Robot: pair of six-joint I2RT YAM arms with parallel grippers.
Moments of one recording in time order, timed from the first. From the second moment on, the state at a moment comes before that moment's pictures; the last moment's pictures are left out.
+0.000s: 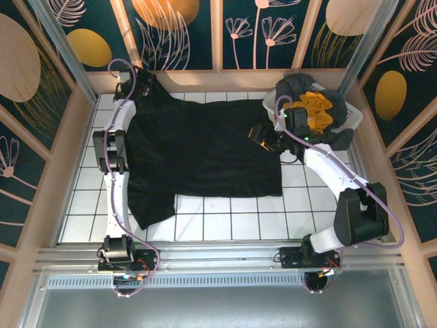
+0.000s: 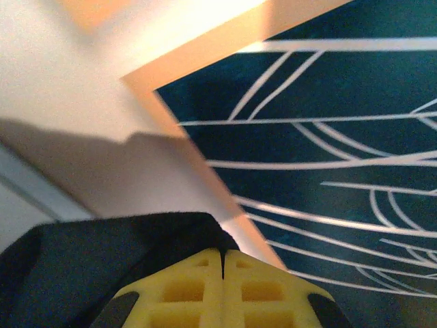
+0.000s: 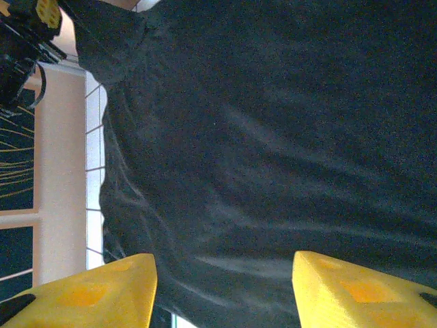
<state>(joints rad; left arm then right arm) 0.04 2.64 2.39 -0.07 0.26 -1.08 0.27 1.45 1.04 -0.32 -0.50 0.71</state>
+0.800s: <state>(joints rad) 0.04 2.28 2.00 -0.13 0.16 -1.08 0.29 1.36 0.92 -0.33 -0.46 0.73</state>
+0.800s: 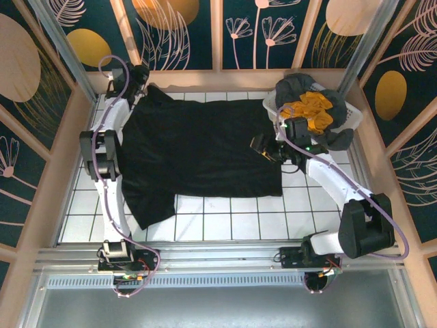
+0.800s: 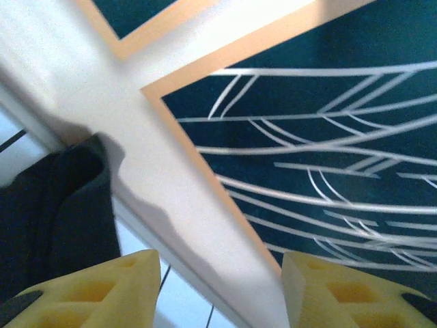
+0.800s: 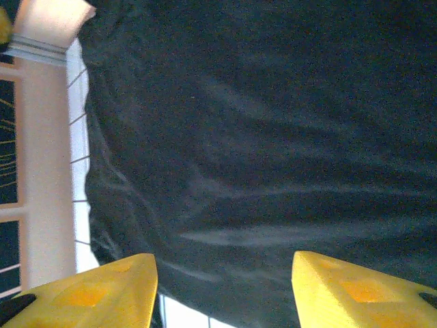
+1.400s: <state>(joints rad) -0.10 1.38 0.85 -0.79 -0.11 -1.08 0.25 1.18 0.82 -0.60 -0.27 0.65</state>
